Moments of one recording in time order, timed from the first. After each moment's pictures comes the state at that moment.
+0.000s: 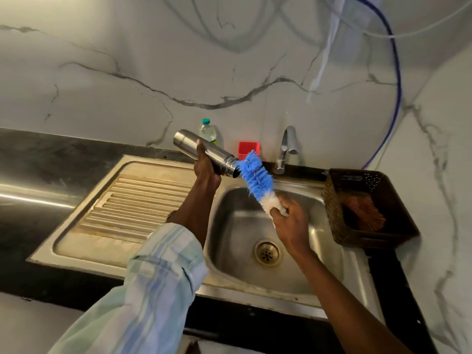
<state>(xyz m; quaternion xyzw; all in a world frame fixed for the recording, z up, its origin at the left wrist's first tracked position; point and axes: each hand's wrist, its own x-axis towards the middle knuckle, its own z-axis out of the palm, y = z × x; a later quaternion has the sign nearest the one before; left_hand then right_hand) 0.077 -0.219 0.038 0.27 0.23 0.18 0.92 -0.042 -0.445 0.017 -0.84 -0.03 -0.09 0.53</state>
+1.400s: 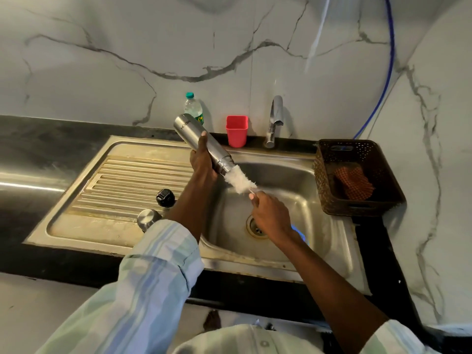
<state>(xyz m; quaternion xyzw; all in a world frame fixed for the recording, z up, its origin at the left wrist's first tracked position) 0.043 -0.262 0.012 0.40 0.30 0.13 0.86 -0.064 -0.445 -0.003 -0.96 -0.07 0.05 0.26</state>
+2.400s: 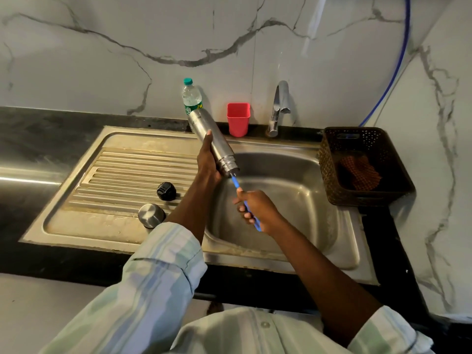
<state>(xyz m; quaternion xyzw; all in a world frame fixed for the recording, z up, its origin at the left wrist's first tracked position) 0.038 -0.259 -0.015 0.32 0.27 0.04 0.91 -0.063 -0.406 0.005 -0.72 0.11 0.32 0.61</state>
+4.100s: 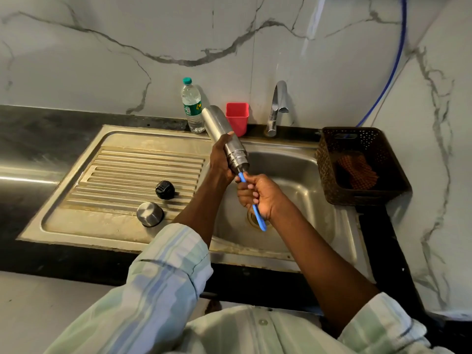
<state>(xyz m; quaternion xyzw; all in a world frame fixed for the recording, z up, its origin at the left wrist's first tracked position) 0.029 -0.294 0.002 0.37 0.21 -0.02 0.91 -0.035 -0.411 0.016 -0.38 0.19 0.37 0.82</state>
